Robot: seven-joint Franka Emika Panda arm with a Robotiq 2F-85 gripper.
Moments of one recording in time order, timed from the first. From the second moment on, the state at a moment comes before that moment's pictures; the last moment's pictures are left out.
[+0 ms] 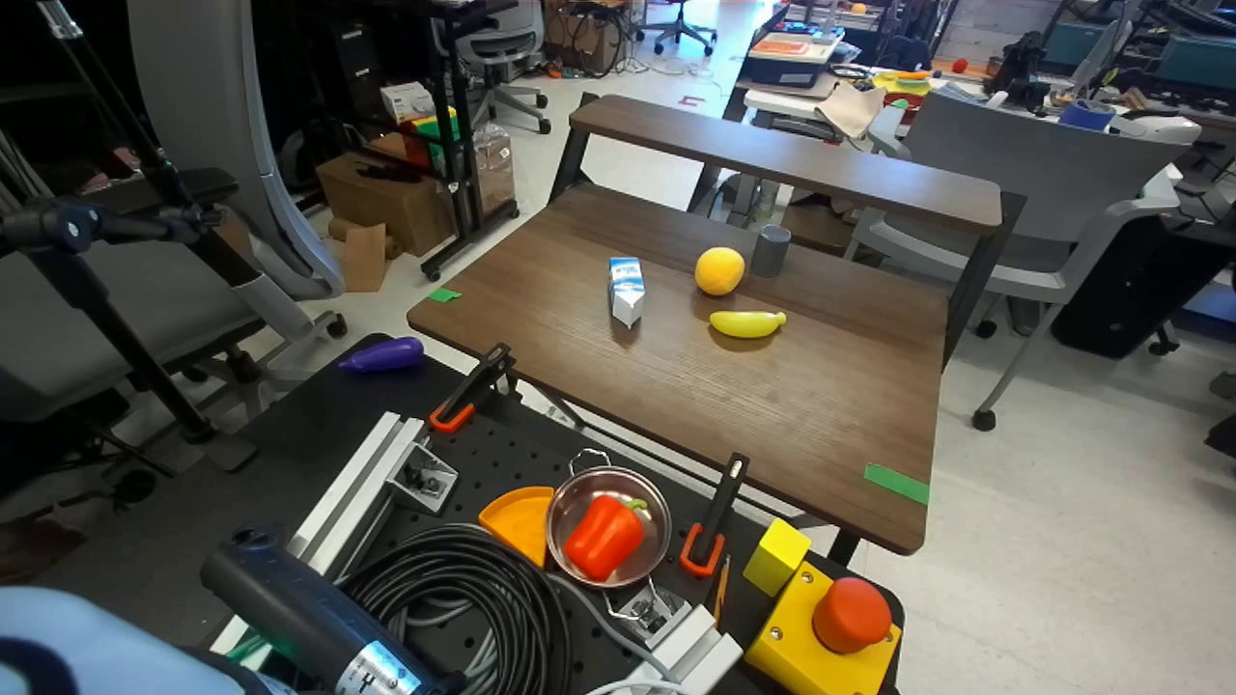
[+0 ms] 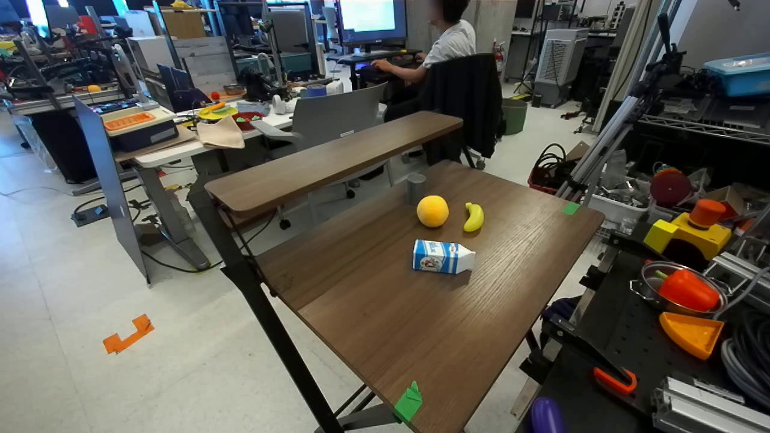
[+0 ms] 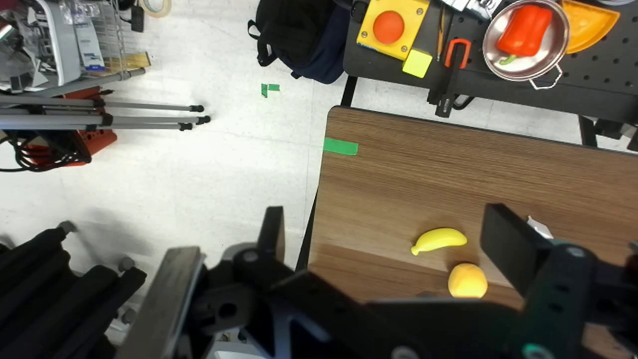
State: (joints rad) arm -0.15 -0.76 -0.24 -2.46 -0.35 1.89 -0.44
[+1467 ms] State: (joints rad) arm 0.04 0.04 -0.13 -2.02 -0.06 1.99 -0.49
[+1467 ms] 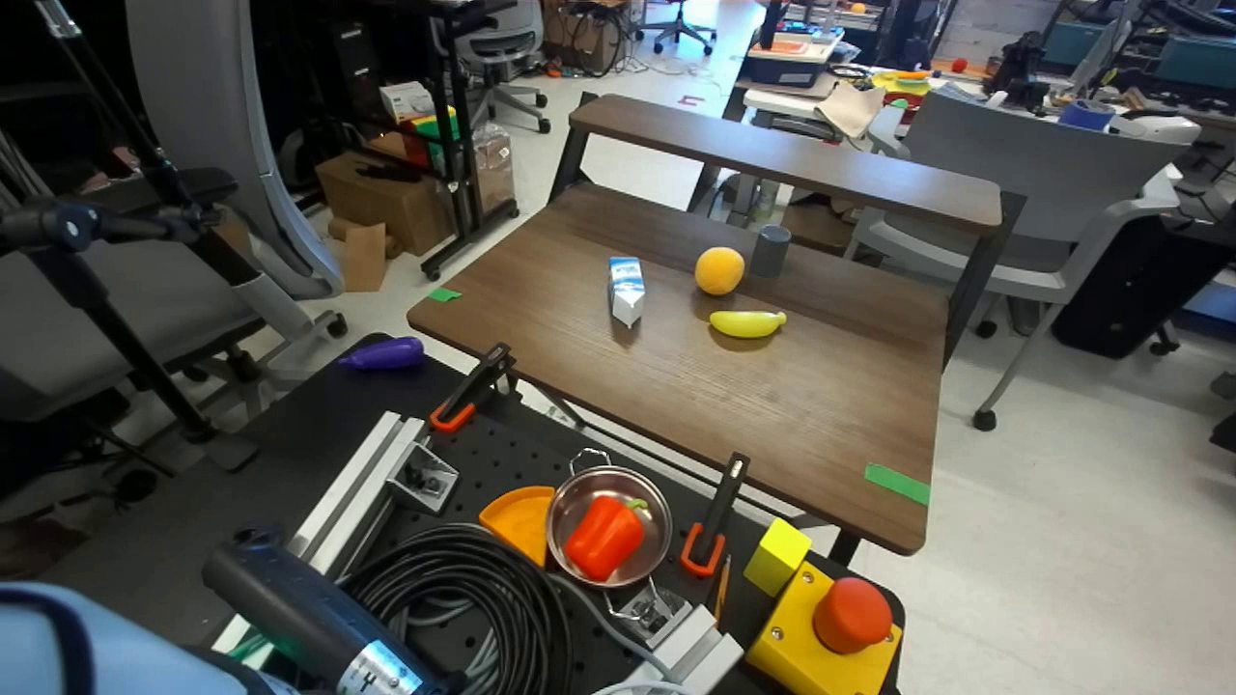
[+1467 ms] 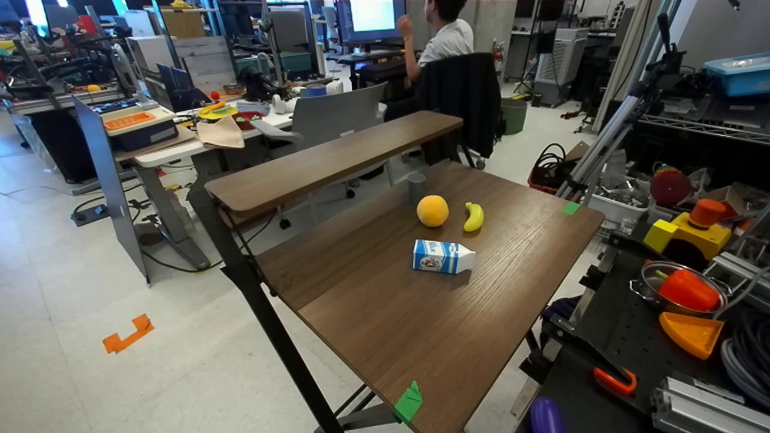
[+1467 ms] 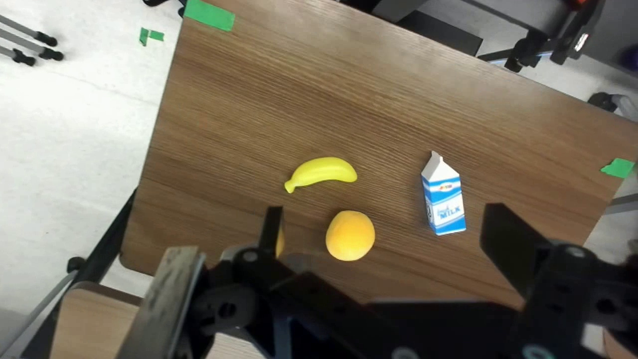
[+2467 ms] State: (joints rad) arm 0.01 0.65 -0.01 -1.66 -0.03 2.15 -0.19
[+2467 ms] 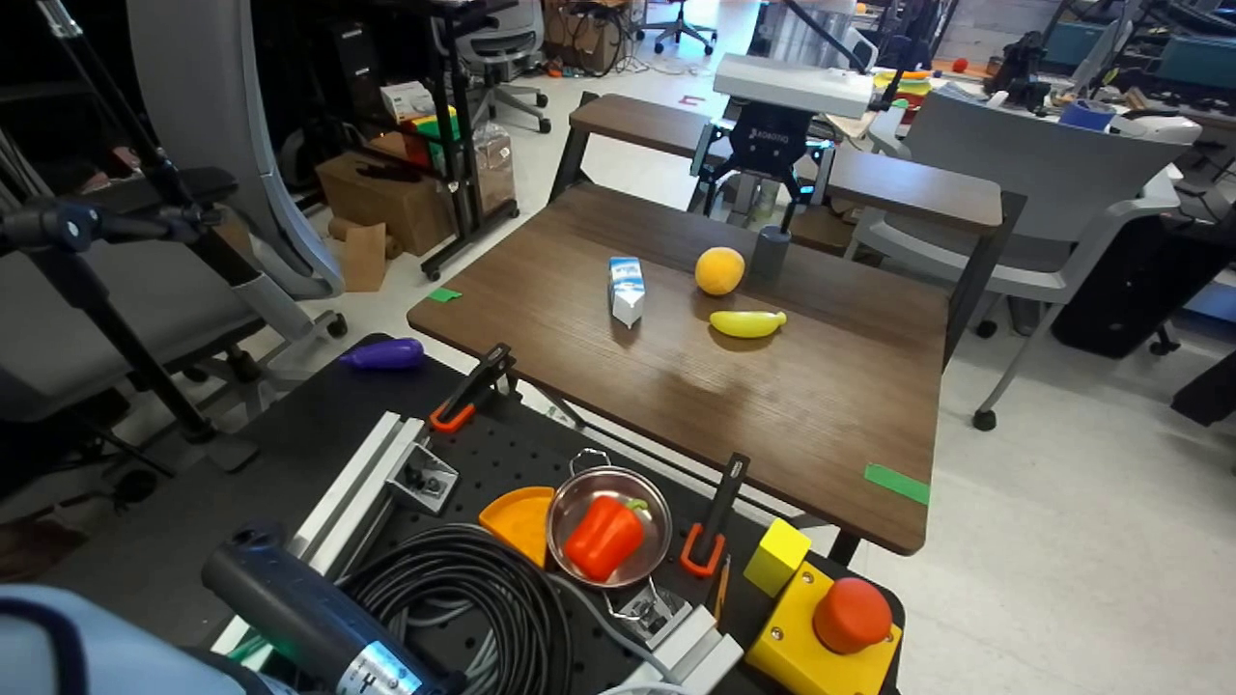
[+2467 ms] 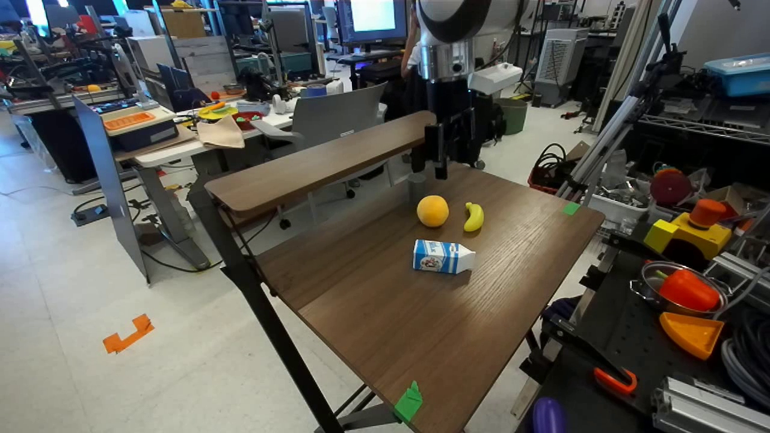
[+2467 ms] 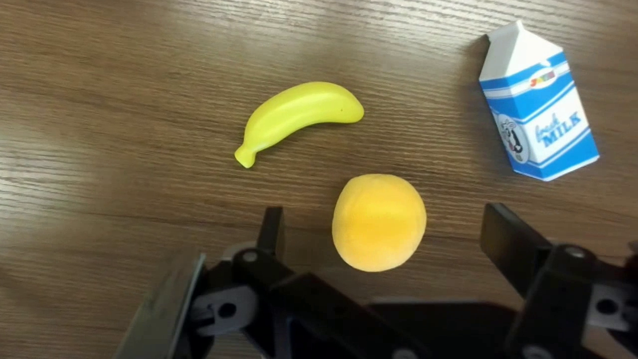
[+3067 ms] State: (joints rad) arm 0.03 0.79 0.00 -1.58 -0.06 2.21 -0.14
